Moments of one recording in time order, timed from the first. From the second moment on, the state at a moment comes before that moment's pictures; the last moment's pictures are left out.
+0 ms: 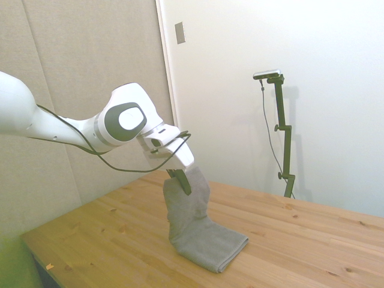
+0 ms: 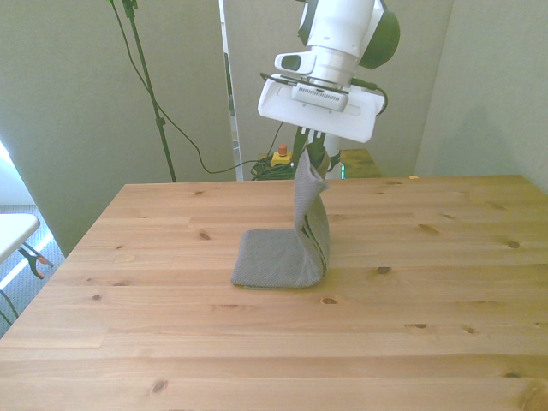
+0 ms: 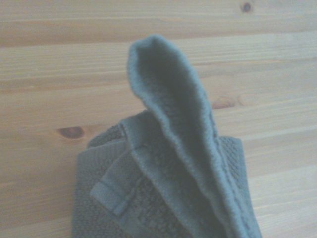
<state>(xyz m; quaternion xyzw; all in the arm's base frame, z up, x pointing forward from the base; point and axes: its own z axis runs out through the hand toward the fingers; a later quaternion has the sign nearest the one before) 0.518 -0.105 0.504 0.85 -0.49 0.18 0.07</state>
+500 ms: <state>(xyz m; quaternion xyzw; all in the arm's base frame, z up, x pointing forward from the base) 0.538 -0.194 0.404 0.82 -0.54 0.14 0.10</state>
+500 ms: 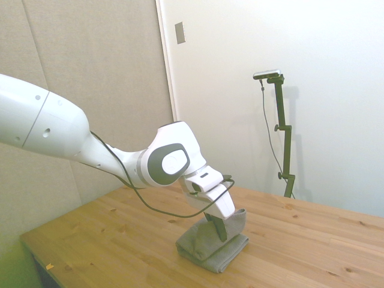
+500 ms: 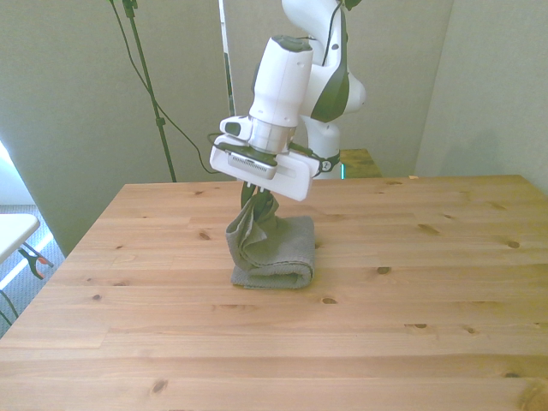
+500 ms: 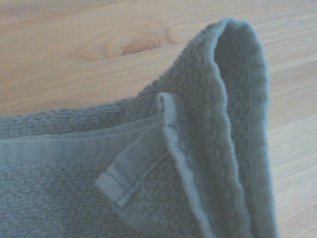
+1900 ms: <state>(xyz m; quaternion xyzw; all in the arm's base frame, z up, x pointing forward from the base) 0.370 -0.024 0.452 0.92 -0.38 0.11 -0.01</state>
